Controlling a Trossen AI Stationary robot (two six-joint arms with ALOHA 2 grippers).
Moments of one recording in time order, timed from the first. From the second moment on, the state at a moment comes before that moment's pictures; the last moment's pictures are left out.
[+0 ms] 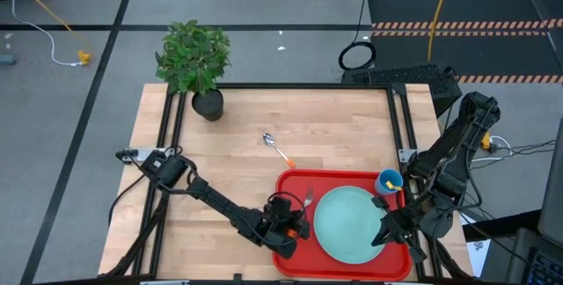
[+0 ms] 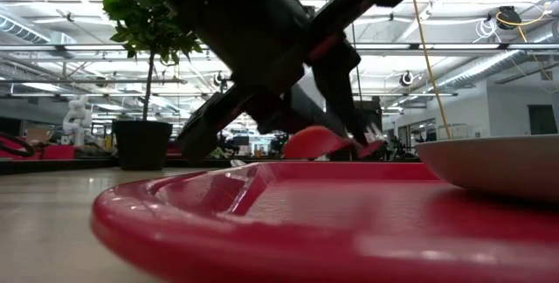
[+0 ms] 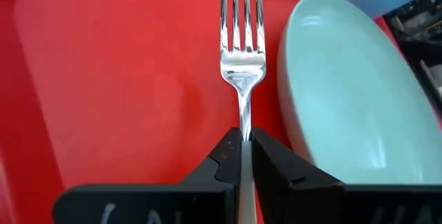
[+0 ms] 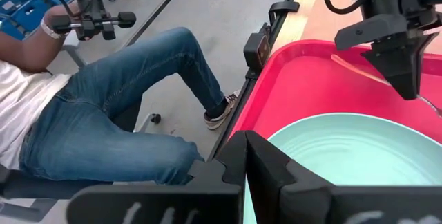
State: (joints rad) left arm -0.51 2.24 1.55 -0.27 -0.75 -1.56; right arm 0.99 1.02 0.83 -0.39 0.26 0.56
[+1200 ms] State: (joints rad) left arm -0.51 2.24 1.55 -0.29 -0.74 -1.57; right arm 0.99 1.02 0.83 -0.39 0.26 0.56
